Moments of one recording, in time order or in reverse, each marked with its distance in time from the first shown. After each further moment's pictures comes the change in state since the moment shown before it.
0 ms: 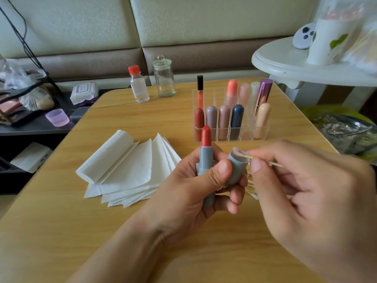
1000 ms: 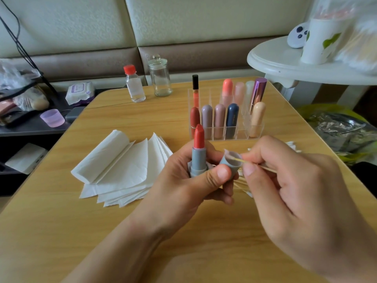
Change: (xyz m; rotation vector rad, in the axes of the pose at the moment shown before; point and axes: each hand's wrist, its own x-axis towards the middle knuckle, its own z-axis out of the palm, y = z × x) left_hand -0.001 0.005 -0.001 0.315 0.084 0.121; right_hand 0.004 0.001 0.000 0.141 -0.235 0.046
